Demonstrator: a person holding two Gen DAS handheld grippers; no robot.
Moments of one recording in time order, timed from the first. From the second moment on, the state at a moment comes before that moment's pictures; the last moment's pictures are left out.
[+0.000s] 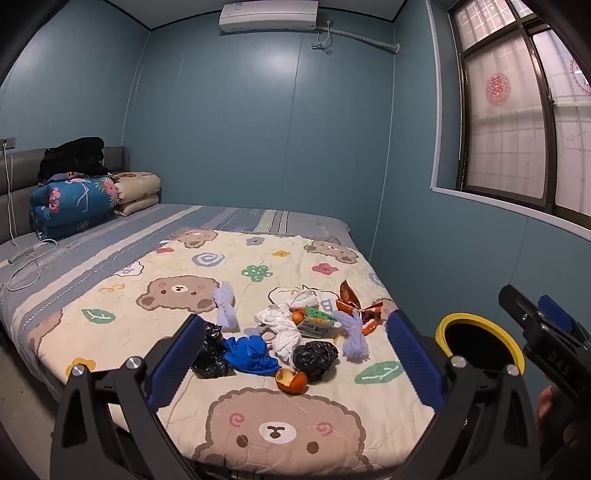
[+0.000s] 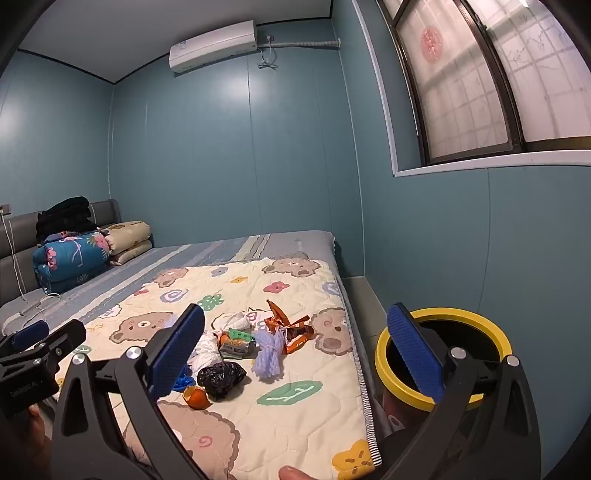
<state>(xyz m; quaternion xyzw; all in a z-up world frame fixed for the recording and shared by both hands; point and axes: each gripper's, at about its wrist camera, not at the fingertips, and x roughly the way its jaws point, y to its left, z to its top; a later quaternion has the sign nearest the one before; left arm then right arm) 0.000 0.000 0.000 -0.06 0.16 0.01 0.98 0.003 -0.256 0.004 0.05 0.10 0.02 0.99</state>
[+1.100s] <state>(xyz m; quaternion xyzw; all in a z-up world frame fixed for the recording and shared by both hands) 0.003 0.006 -0.003 -0.06 0.17 0.01 0.98 0.006 -0.256 0.001 0.06 0.11 0.02 0.99</state>
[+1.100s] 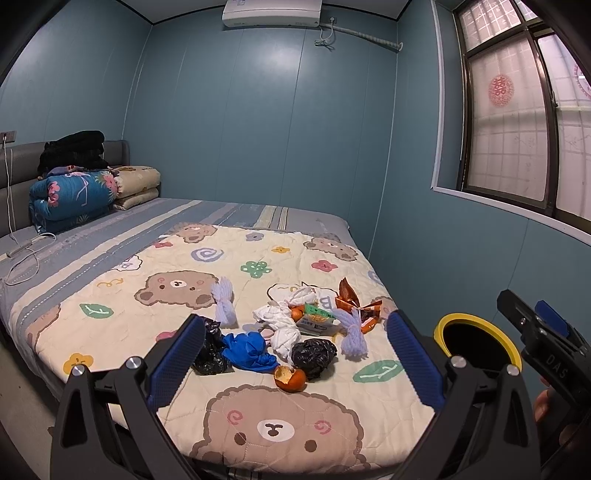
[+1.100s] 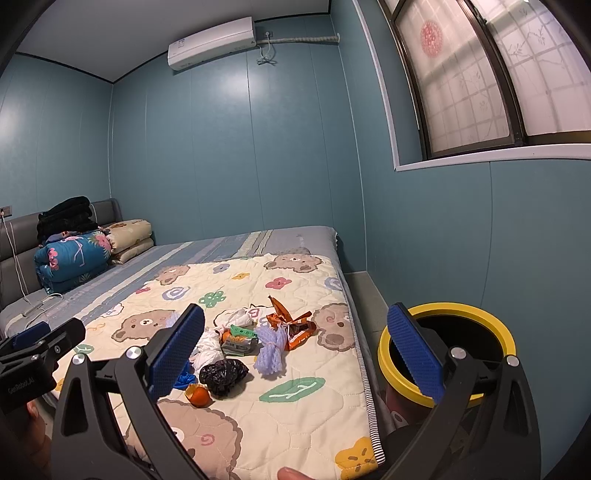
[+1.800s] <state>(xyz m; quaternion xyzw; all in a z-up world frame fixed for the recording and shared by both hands) 0.001 0.004 -0.009 -0.07 0.17 0.01 0.98 0.009 -0.253 -0.001 0.06 0.12 0.02 0.99</state>
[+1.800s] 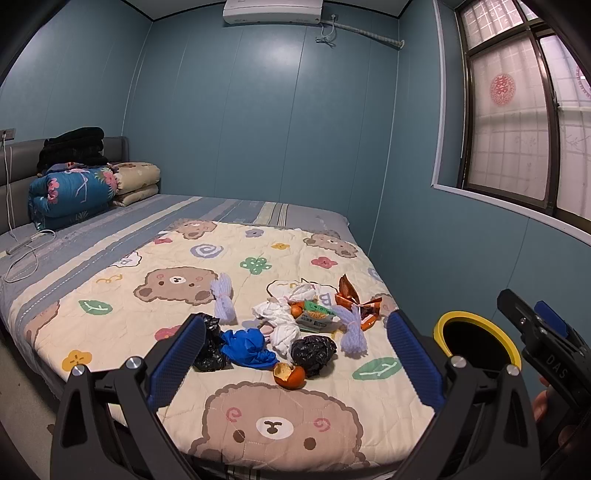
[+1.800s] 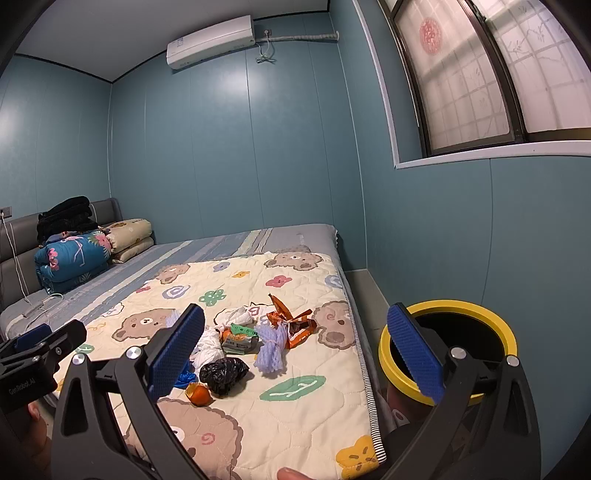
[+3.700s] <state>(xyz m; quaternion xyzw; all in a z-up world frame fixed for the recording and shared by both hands) 0.043 0.065 -0.034 -0.12 0.26 0.04 0.96 0.060 -0.270 -0.015 0.06 0.17 0.08 0.98</state>
